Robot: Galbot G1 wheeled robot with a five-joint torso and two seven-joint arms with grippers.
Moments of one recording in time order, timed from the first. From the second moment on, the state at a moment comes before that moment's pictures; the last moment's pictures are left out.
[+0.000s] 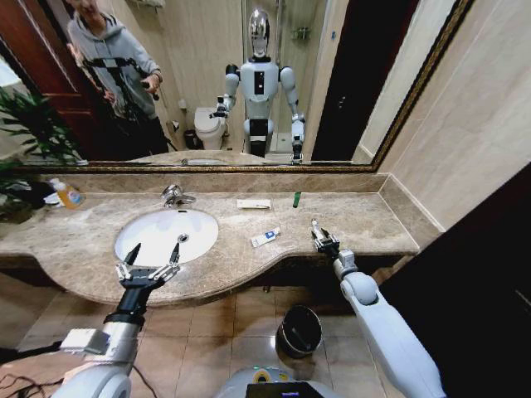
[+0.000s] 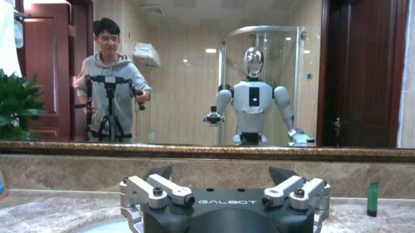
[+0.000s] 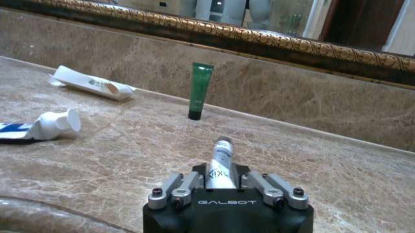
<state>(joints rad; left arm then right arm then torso) 1.84 -1.36 -0.82 -2.47 -0.37 0.04 0.05 -1.09 1.15 0.41 1.63 0.20 -0.11 -0.04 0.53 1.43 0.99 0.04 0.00</state>
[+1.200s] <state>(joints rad) 1.84 -1.36 -0.82 -2.47 -0.37 0.04 0.05 -1.74 1.29 0.62 1.70 0.40 0.64 -0.06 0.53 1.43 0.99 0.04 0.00</state>
